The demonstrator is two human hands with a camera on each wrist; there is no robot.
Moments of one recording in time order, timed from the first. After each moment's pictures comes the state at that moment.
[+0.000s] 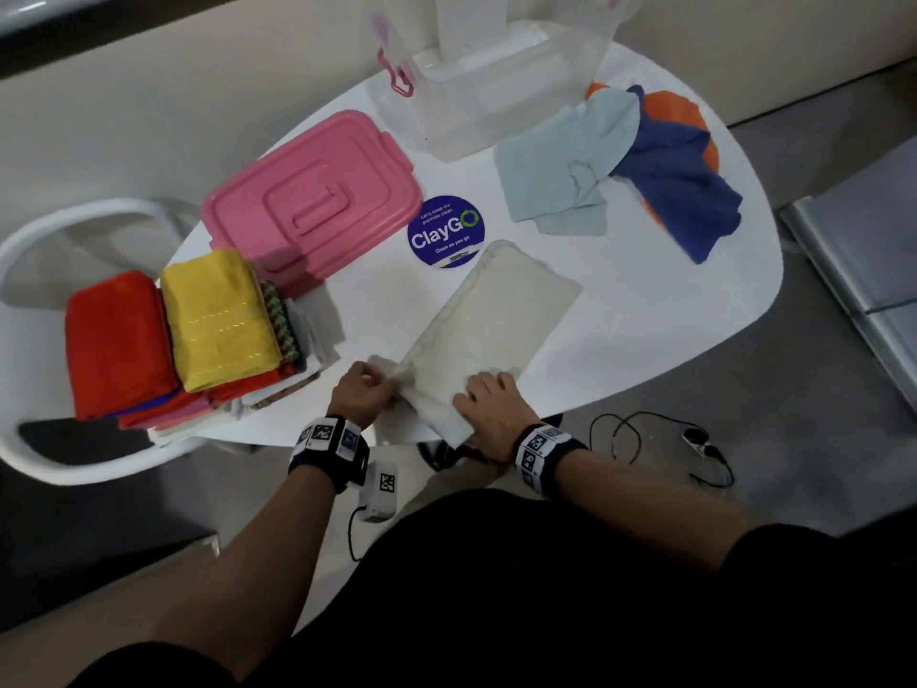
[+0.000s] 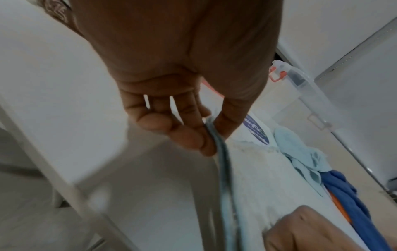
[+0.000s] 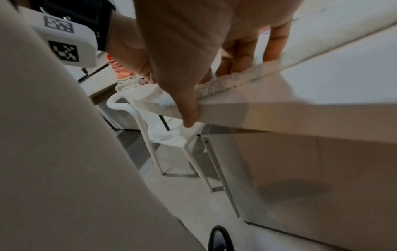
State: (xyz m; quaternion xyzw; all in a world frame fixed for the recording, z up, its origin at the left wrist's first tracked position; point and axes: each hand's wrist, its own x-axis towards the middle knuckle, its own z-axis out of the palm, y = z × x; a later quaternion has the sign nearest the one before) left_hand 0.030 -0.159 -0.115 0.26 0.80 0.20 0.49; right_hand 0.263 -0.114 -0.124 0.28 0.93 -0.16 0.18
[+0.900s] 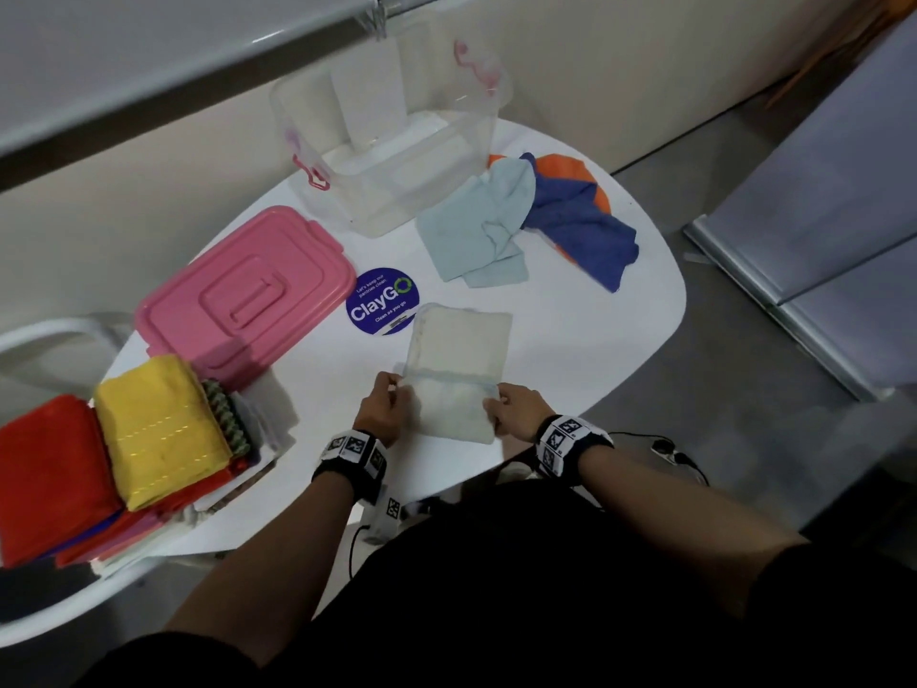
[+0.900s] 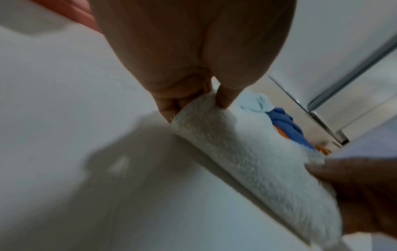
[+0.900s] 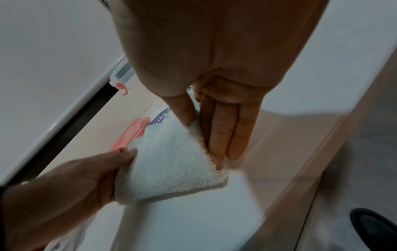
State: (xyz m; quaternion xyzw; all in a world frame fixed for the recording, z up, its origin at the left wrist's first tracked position) left_hand 0.096 -0.075 -0.113 0.44 0.73 0.18 0.49; right_hand 0.335 -0.043 -0.094 0.63 0.57 -0.54 0.01
